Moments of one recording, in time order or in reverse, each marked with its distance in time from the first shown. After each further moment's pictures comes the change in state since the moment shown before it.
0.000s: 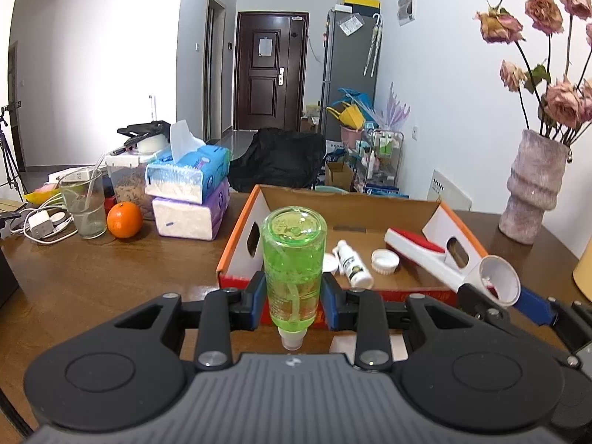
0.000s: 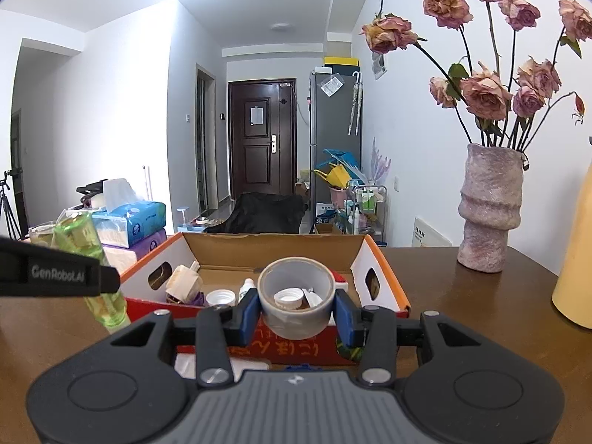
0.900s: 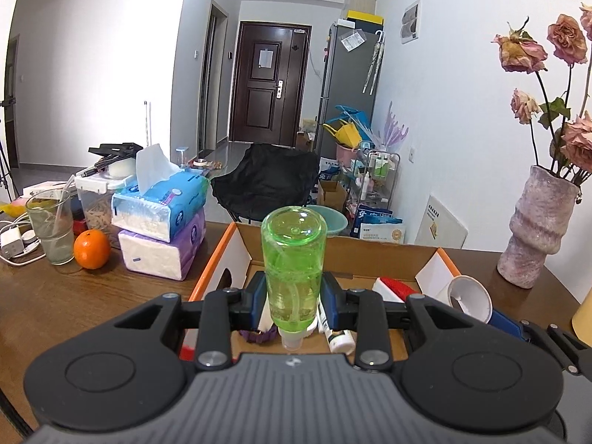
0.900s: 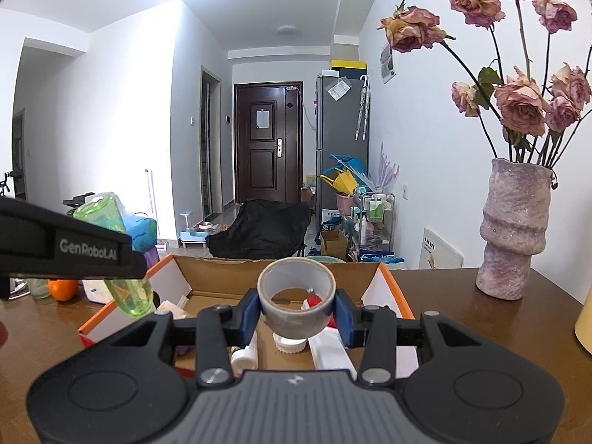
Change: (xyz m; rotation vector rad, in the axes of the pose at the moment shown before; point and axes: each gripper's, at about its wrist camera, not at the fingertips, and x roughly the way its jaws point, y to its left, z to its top) left arm 0.050 -0.018 0.042 -0.046 -0.044 -0.024; right arm 0.060 0.000 0.031 -0.016 -0.010 0.018
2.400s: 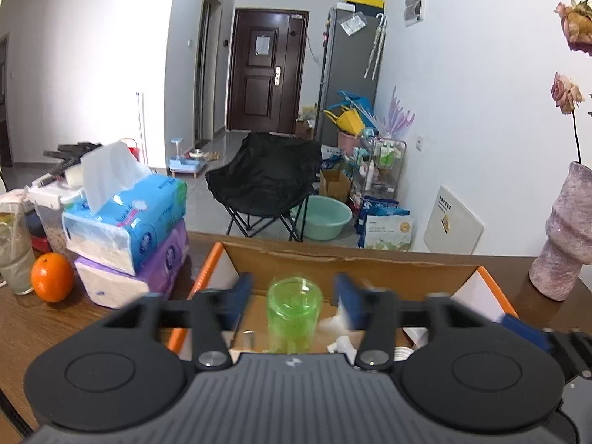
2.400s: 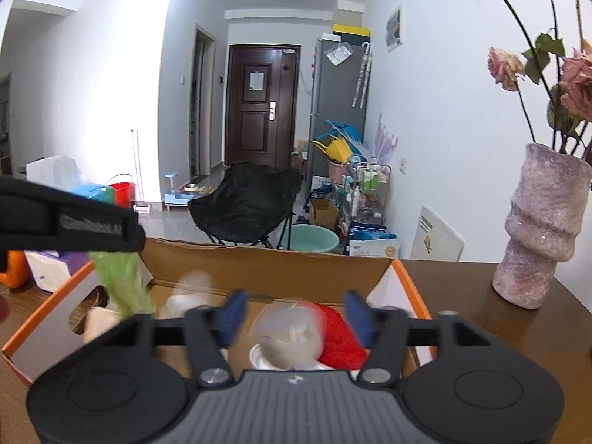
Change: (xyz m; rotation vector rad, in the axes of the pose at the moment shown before) left arm 0.098 0.005 0.029 0.020 0.036 0.012; right arm 0.091 0.009 0.015 -0.045 0.125 -0.052
